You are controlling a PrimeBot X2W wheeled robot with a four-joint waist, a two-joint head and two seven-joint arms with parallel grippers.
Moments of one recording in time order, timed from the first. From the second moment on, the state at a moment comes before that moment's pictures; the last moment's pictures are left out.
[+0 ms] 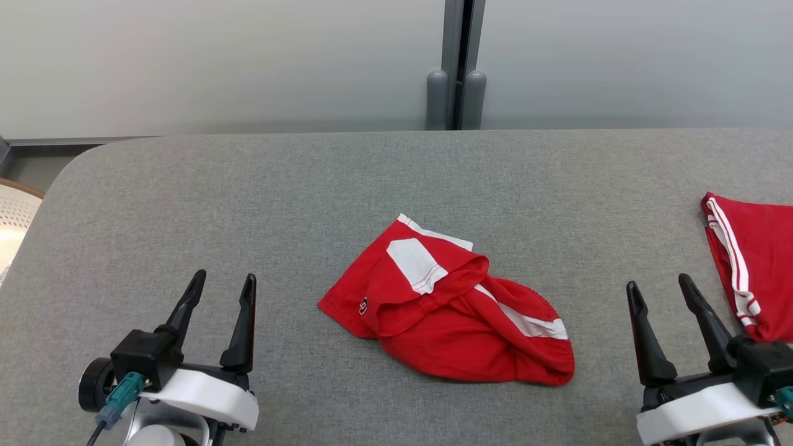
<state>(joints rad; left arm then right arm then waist) -0.11 0.24 -0.26 0.19 -0.39 0.04 -0.23 0.03 -0.14 0.06 0.00 0.17 0.13 -0.09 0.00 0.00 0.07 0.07</state>
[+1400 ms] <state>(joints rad) -0.37 0.24 -0.51 0.27 -0.28 -0.01 -0.07 -0.02 -0.11 0.05 0.02 0.19 0.13 -0.10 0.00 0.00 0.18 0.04</state>
